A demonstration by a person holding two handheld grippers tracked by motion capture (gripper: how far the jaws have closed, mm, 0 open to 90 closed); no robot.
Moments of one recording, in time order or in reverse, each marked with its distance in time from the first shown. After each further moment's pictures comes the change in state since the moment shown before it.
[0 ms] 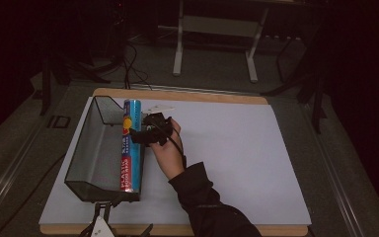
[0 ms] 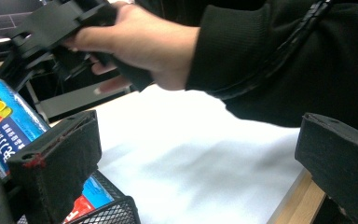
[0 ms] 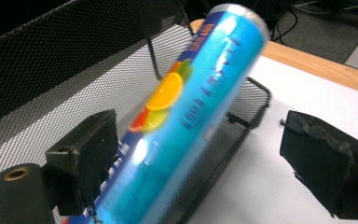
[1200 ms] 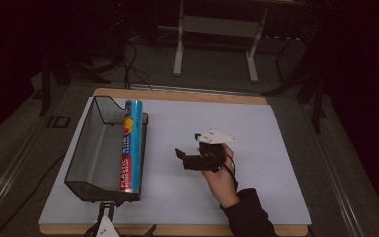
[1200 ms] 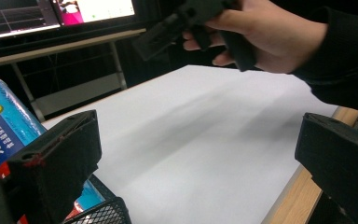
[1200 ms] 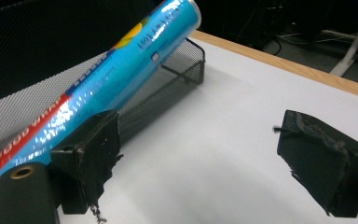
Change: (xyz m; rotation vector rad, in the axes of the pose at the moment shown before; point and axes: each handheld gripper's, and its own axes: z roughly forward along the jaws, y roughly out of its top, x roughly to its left) left arm -0.004 -0.001 0.007 0.016 -0.016 0.005; right arm -0.061 -0.084 -0.117 -0.127 0.010 -0.061
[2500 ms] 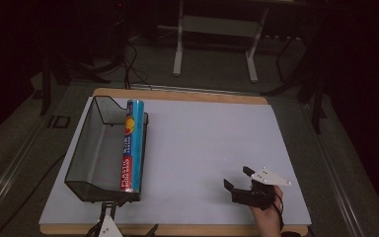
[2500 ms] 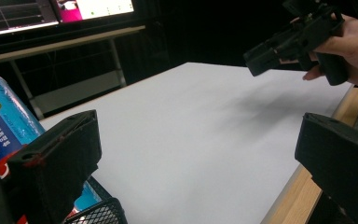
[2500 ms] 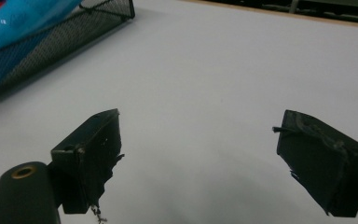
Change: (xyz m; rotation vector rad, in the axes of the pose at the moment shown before) left arm -0.002 0.000 0.004 0.013 -0.003 0.001; right arm -0.046 -0.112 -0.106 0.020 -0.153 0.085
